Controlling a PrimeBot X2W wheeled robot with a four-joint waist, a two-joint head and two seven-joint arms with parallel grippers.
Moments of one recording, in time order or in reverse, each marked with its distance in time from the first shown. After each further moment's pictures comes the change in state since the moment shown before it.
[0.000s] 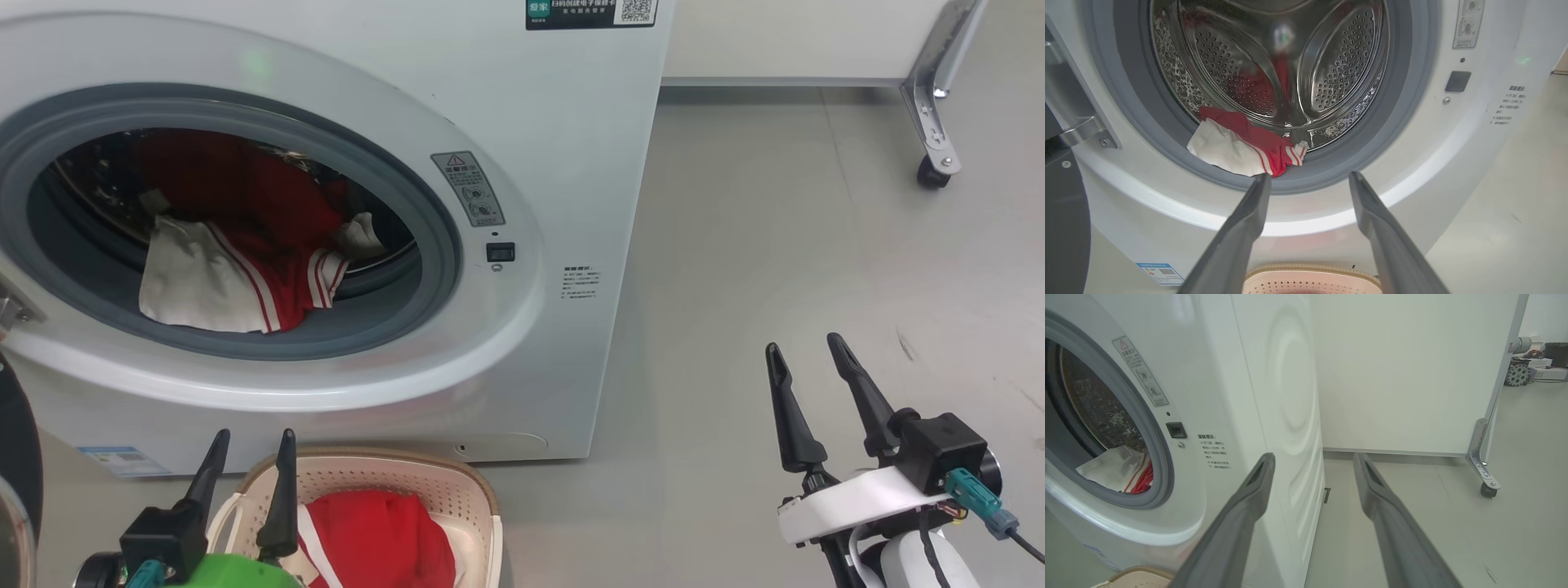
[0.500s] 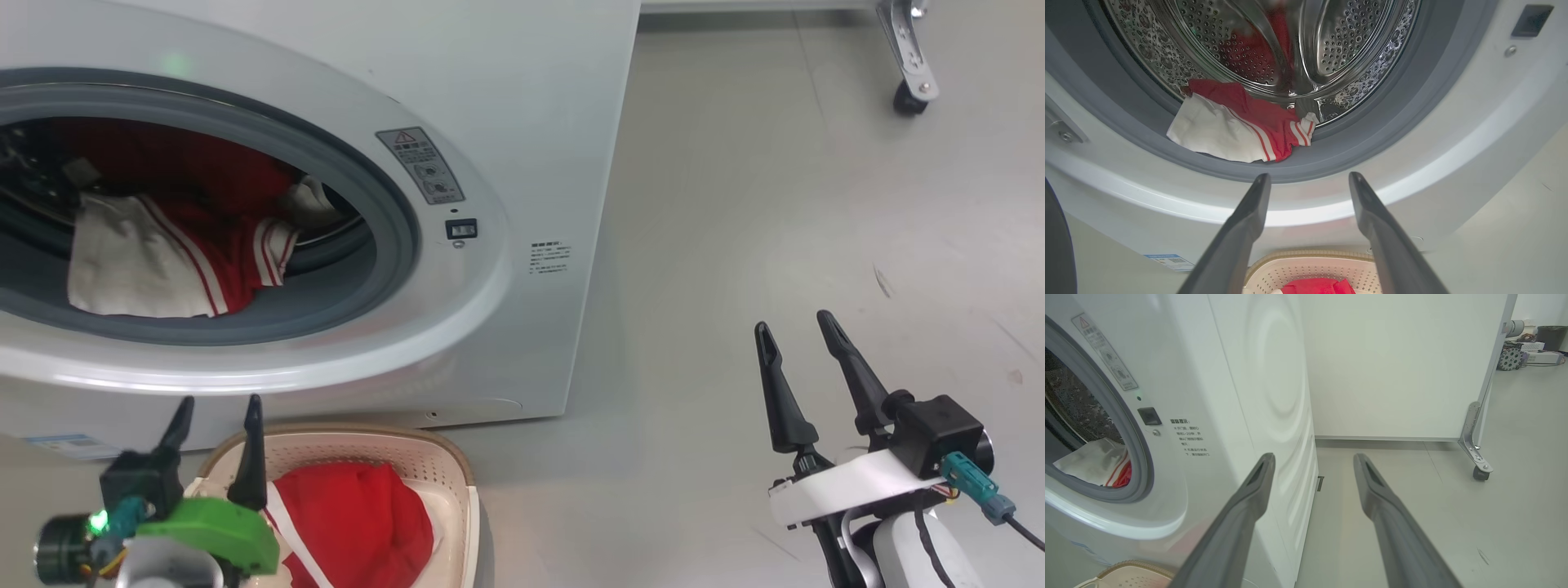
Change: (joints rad) left arm -0.084 0.024 0.030 0.035 0.021 0.071 0.104; right arm -0.029 0.000 0.024 -0.022 0.005 0.000 0.000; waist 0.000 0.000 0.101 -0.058
